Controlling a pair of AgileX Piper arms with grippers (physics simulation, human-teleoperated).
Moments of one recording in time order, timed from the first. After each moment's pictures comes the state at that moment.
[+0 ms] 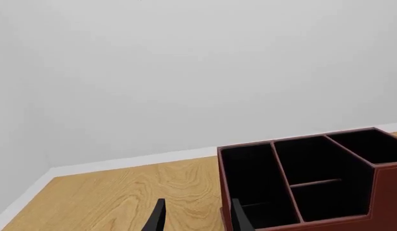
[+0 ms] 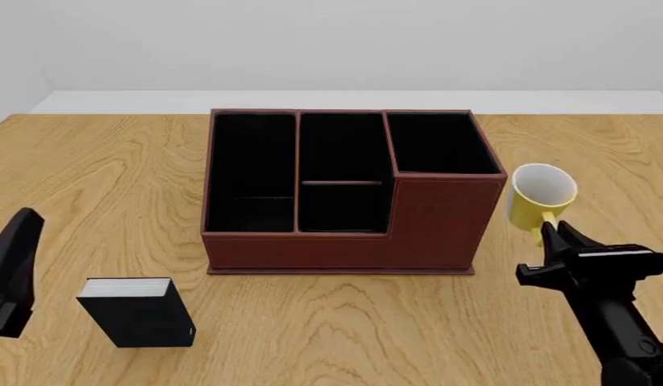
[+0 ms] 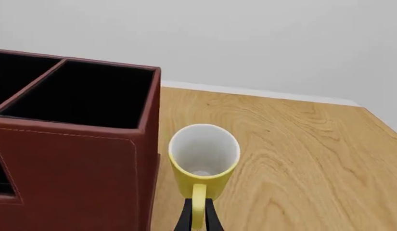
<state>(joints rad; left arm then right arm) -0.10 0.24 -0.36 -0.01 0.11 -0.04 1.39 -0.16 -1.09 -0.13</state>
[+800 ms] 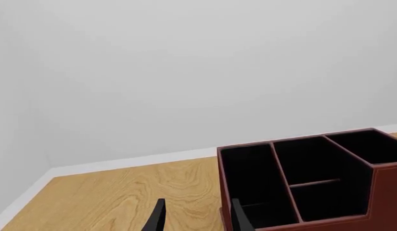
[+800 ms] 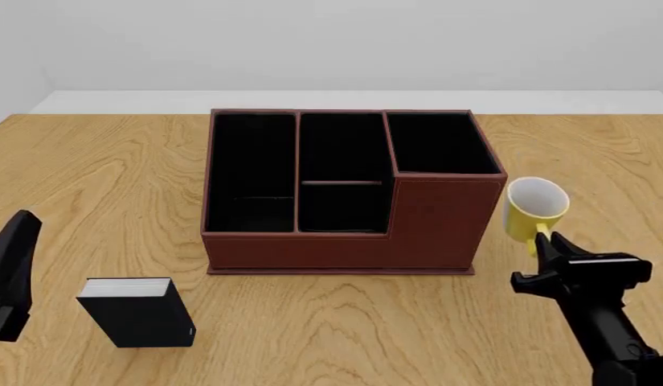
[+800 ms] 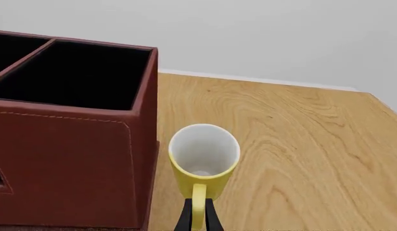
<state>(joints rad) -0.10 0.22 -0.36 0.00 0.11 -0.05 1.53 -0.15 -1.19 -0.12</state>
